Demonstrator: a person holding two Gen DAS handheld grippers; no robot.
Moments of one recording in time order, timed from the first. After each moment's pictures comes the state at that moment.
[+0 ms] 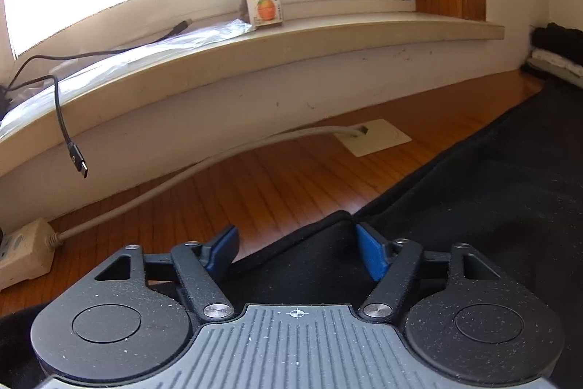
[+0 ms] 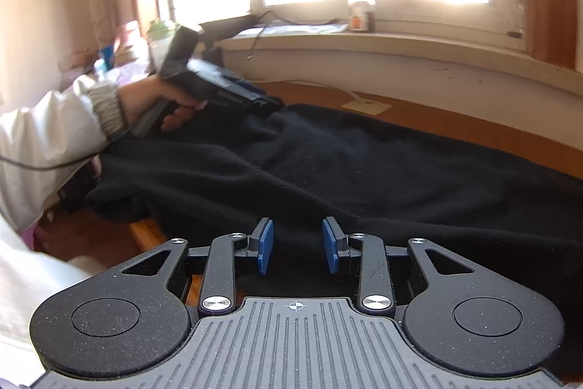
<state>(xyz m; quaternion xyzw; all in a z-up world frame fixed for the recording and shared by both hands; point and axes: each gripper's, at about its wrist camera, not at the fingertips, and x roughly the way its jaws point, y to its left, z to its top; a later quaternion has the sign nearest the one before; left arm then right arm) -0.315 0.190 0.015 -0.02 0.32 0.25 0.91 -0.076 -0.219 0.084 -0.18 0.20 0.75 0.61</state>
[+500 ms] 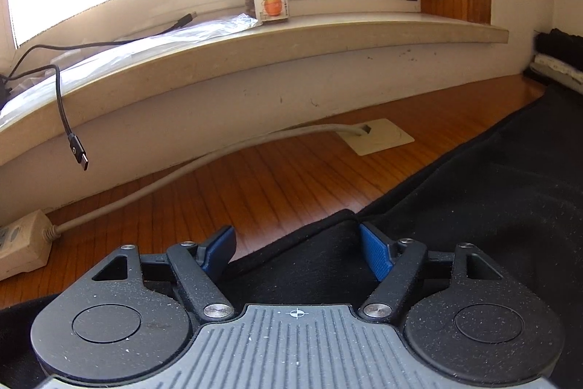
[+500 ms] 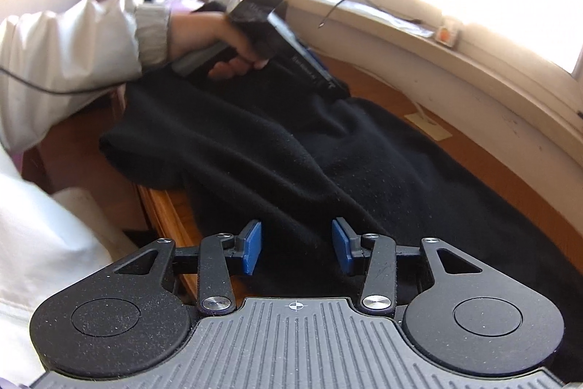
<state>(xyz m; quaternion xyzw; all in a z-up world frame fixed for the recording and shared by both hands) -0.316 0.193 0.016 -0.03 0.32 0.25 0.91 -0.142 -0.180 0.089 -0.32 0.11 0.76 0.56</state>
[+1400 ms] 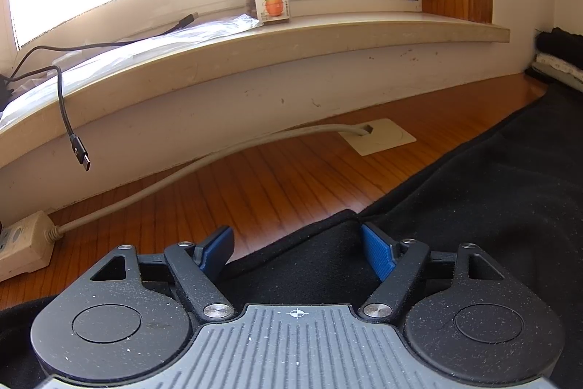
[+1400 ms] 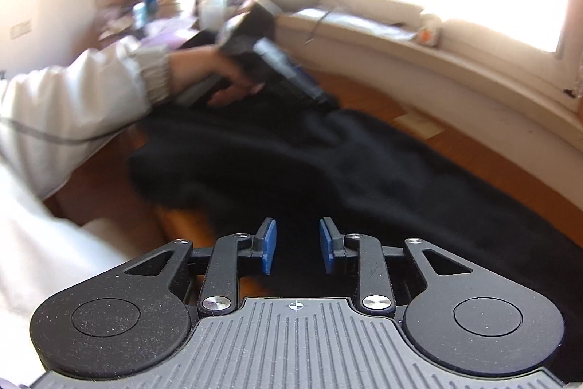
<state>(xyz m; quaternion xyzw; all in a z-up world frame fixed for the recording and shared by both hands) -0.316 0.193 0.016 -0.03 0.32 0.25 0.91 -0.137 -0.207 0.108 -0.27 0.16 0.77 0.55</state>
